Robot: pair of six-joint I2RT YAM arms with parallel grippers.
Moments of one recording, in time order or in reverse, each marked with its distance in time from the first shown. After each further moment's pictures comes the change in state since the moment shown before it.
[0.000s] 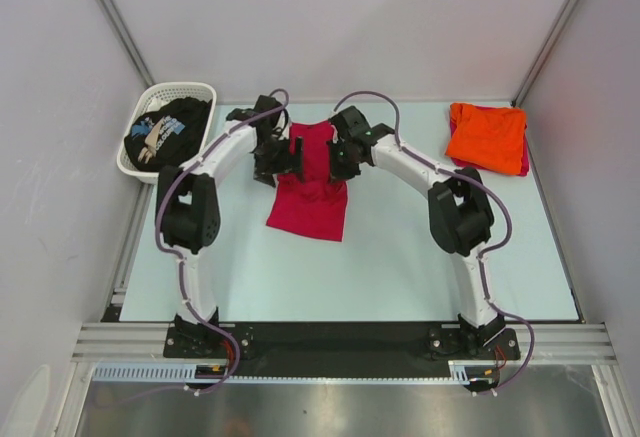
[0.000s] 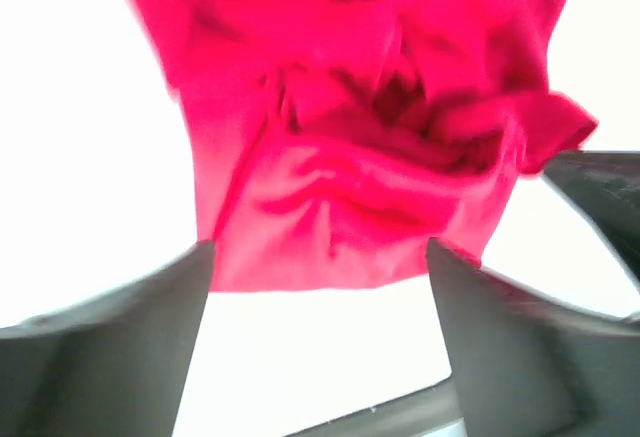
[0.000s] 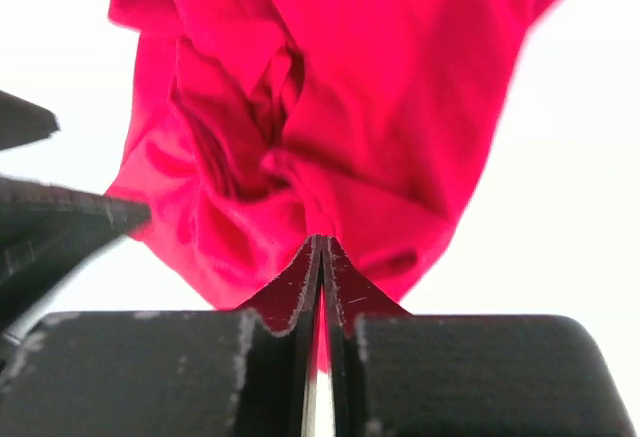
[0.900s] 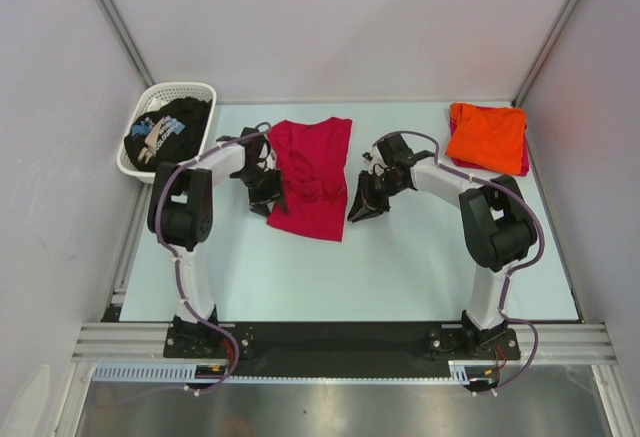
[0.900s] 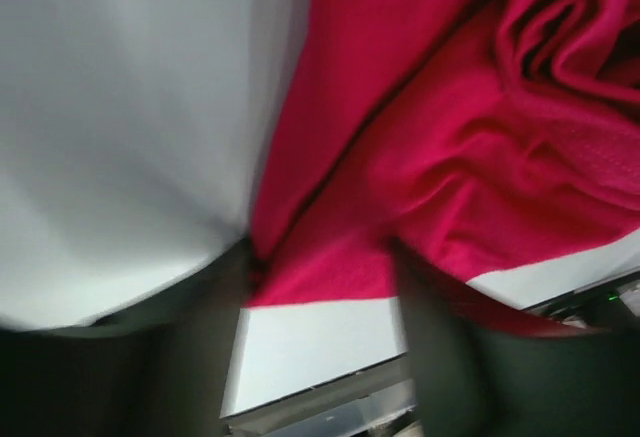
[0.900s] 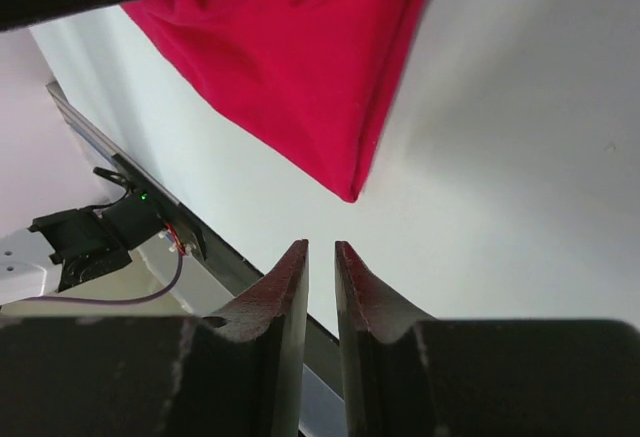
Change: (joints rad) left arm 0.103 -0.042 -0.341 0.091 0.130 -0.058; right arm -0.158 -0.277 -0.560 0.105 -0.465 0.095
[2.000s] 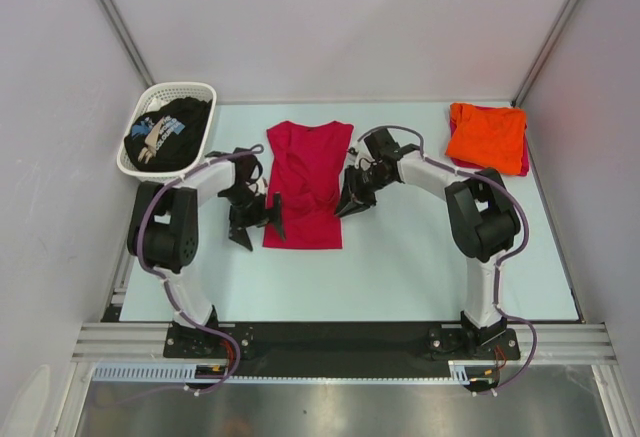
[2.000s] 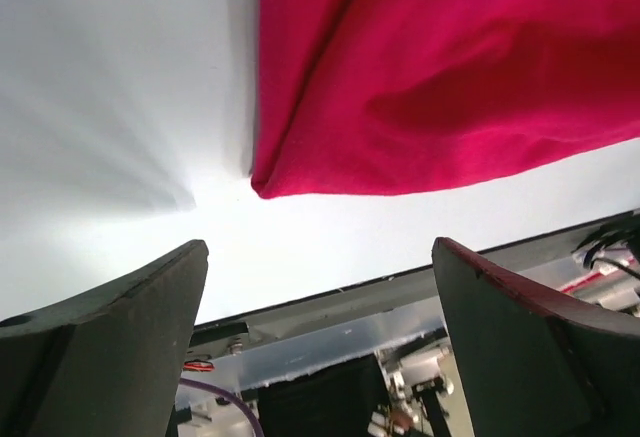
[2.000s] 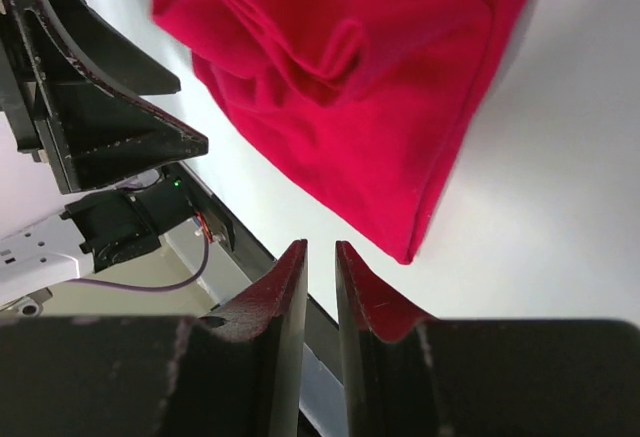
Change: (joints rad) left arm -0.001 -0.194 -0.246 -0.134 0.018 0.034; right arm 0.042 0.117 0.135 -0.002 -0.096 0.003
